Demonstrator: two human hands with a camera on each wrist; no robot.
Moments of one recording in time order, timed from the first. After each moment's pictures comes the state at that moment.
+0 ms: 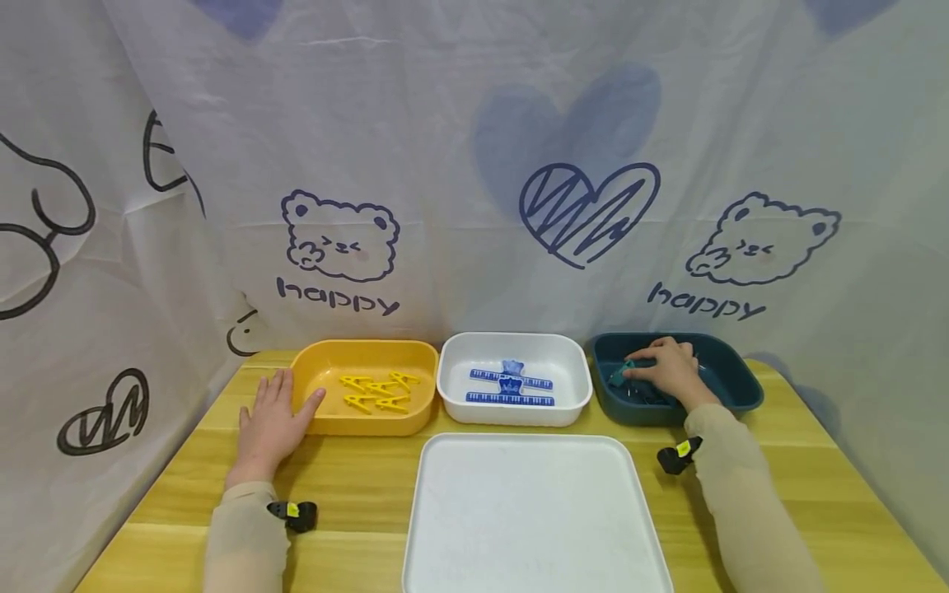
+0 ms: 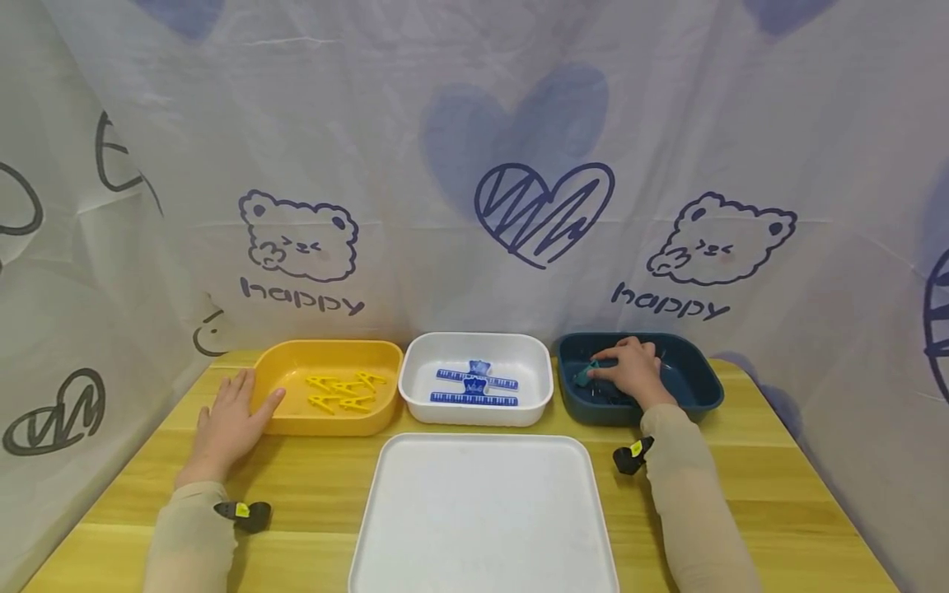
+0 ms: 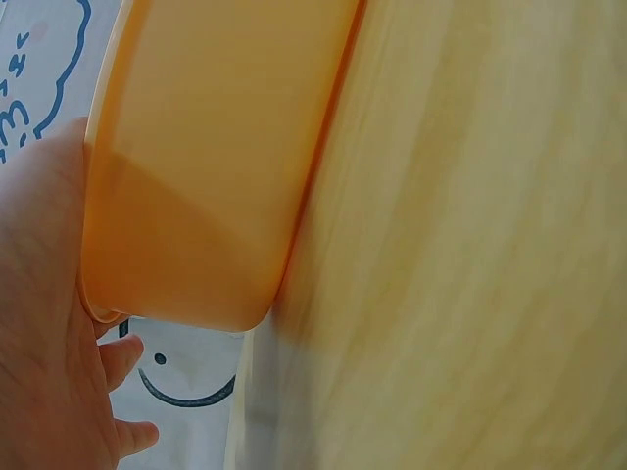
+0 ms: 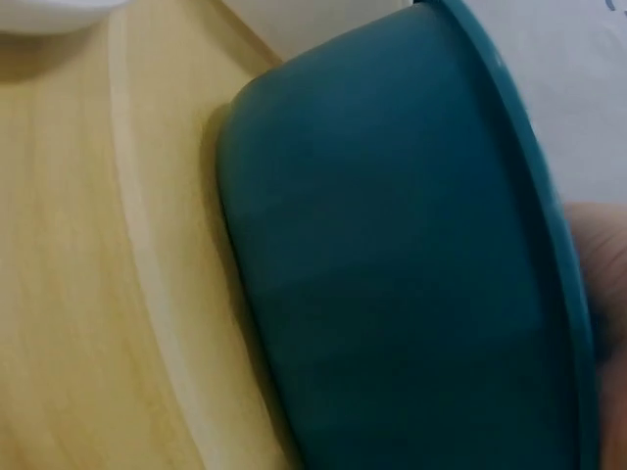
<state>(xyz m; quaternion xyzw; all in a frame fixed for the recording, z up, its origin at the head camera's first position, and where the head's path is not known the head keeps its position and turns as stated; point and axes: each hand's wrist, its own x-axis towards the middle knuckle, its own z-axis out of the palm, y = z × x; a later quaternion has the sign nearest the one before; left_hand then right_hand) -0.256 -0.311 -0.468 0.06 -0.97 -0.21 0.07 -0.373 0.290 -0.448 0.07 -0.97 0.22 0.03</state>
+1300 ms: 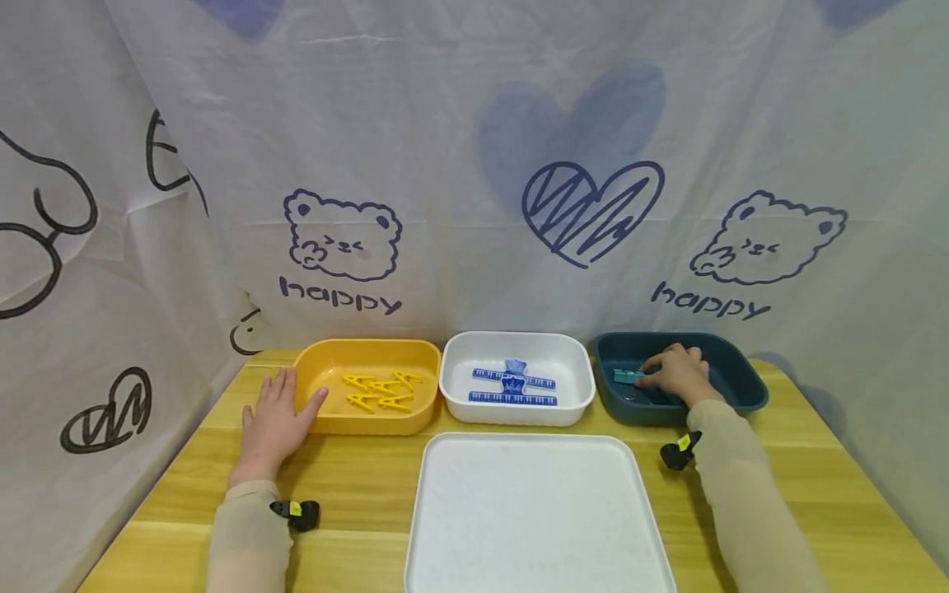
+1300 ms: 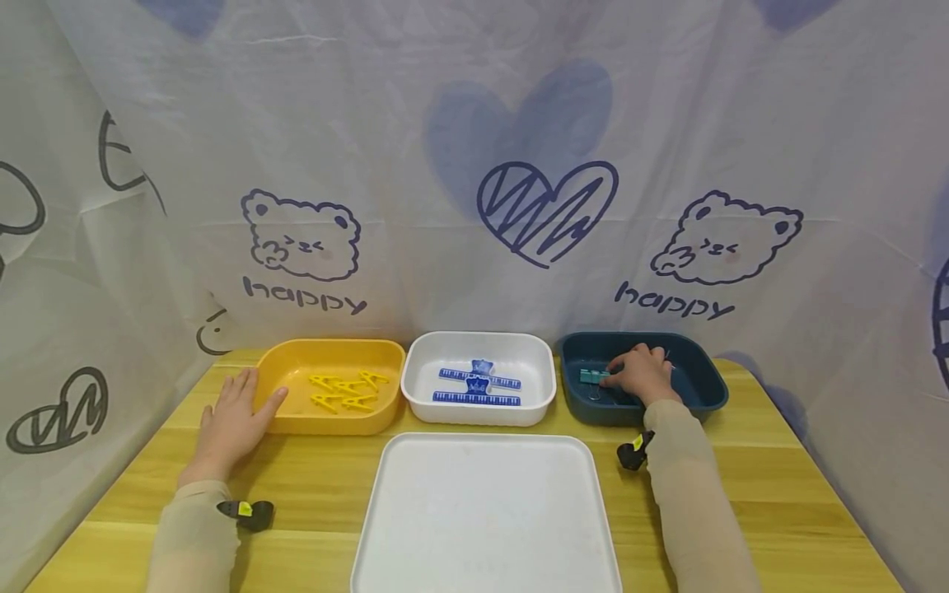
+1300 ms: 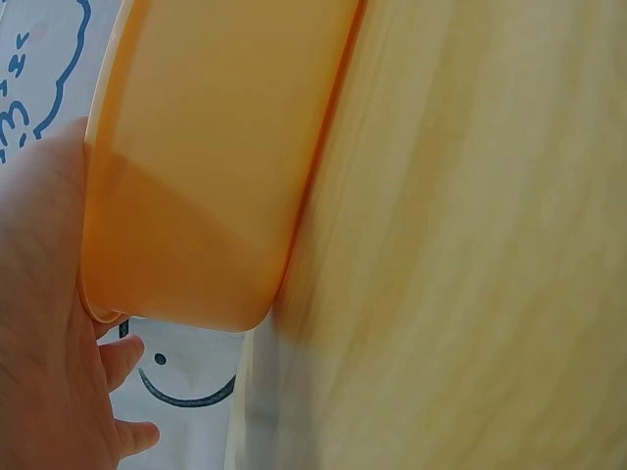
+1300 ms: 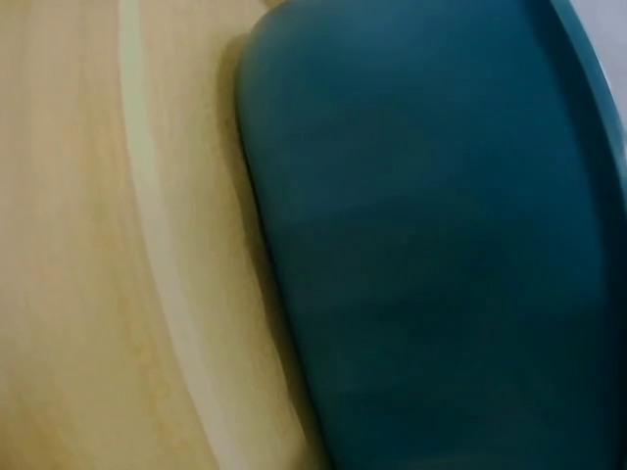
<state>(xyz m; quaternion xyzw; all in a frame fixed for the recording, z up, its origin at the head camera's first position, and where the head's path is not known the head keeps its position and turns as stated) -0.256 -0.310 -0.466 0.07 -0.97 -0.21 0.06 -0.381 0.300 -0.455 0.02 -0.98 0.17 -0.03</state>
